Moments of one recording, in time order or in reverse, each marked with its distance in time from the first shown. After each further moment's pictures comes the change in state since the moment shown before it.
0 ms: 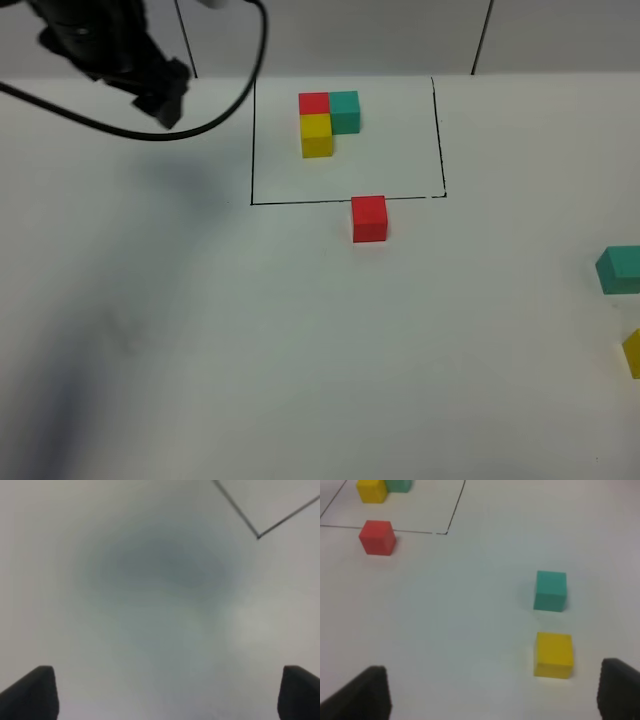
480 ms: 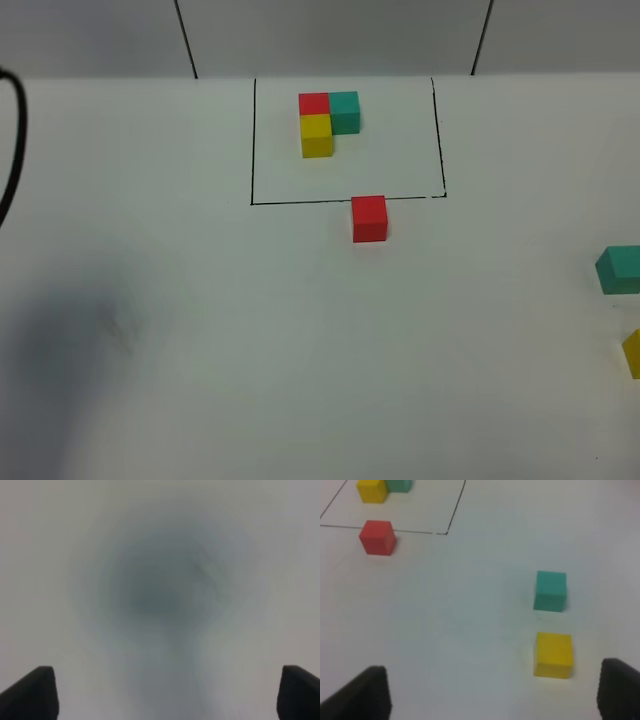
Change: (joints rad) left arm 0.165 -0.832 0.747 -0.027 -0.029 -0.254; right arm 0.000 0.000 0.000 0.000 0.000 0.000
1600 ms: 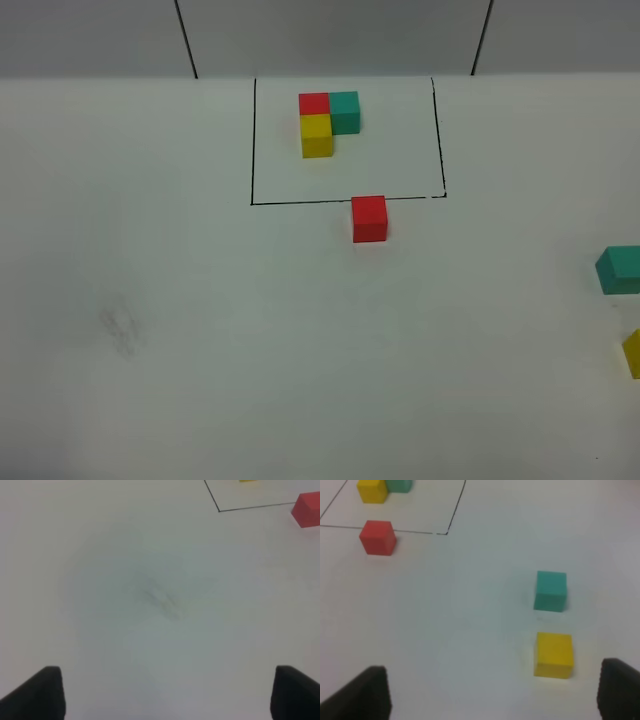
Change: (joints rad) left arm 0.000 -1.085 0.567 -0.126 -0.078 -0.002; right arm 0.000 0.000 0.000 0.000 0.000 0.000
